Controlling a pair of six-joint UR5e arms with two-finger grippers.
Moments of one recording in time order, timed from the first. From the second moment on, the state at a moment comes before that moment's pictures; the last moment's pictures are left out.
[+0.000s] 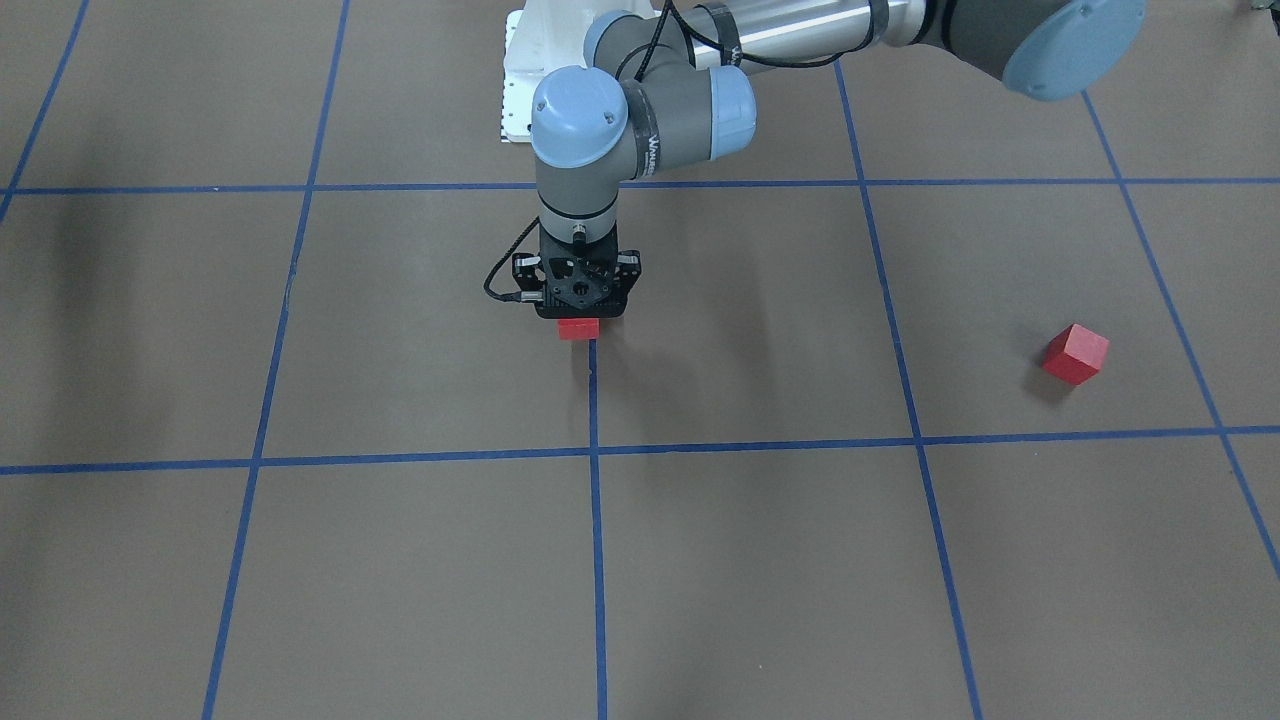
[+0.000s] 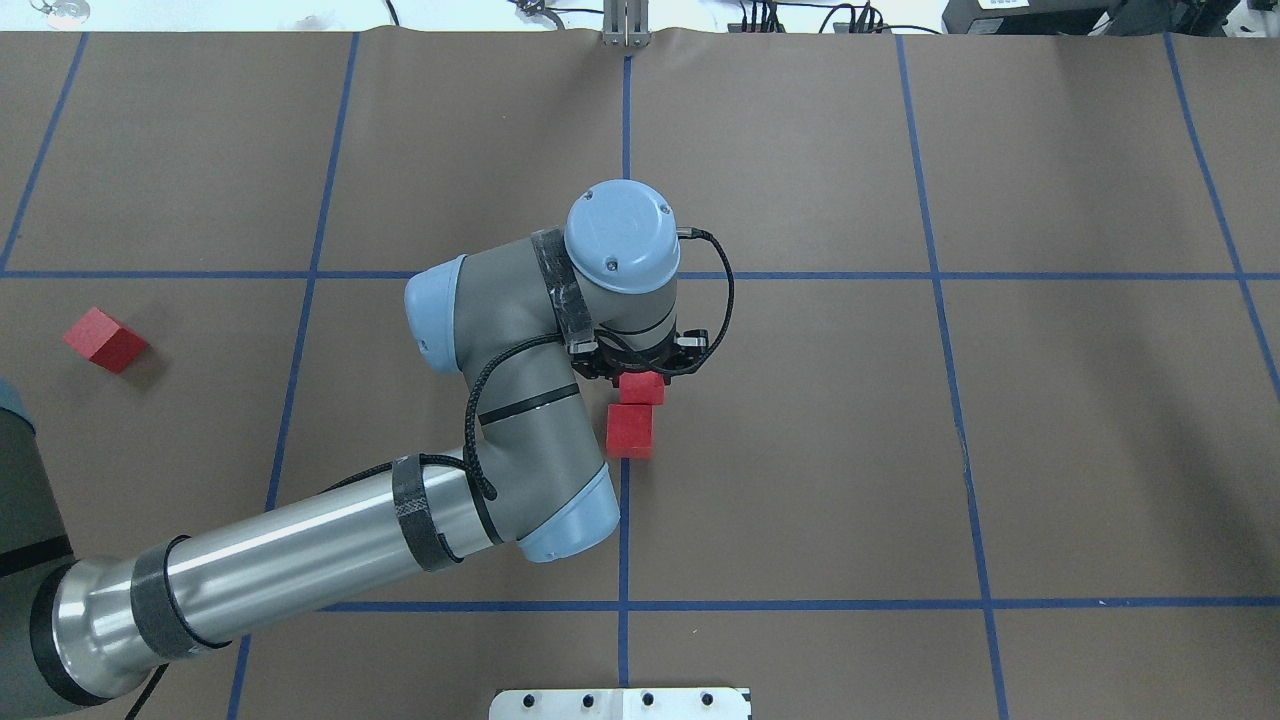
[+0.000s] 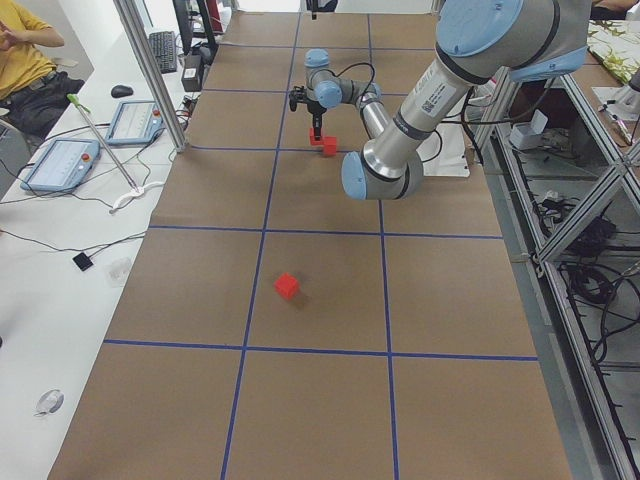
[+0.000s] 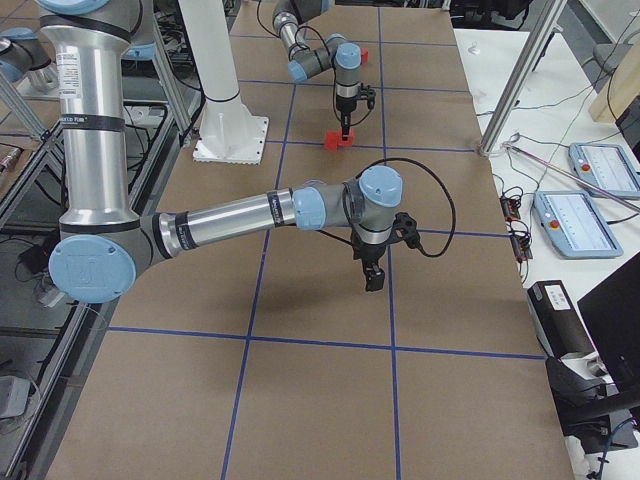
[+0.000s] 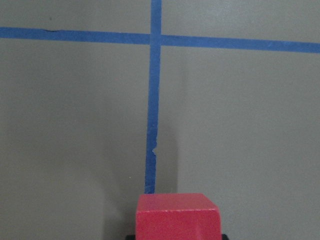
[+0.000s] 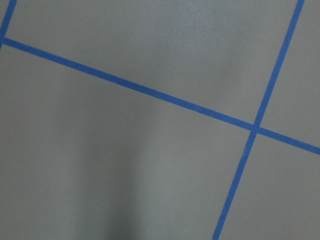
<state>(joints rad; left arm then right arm) -0.49 -2.51 -1.39 -1.62 -1.90 -1.26 1.39 -1.57 1.83 -1.67 2.29 -0.08</state>
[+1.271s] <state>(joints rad) -0.48 -2.48 -1.39 -1.67 -1.87 -1.27 1.39 -1.57 1.83 -1.67 2.29 -0.08</state>
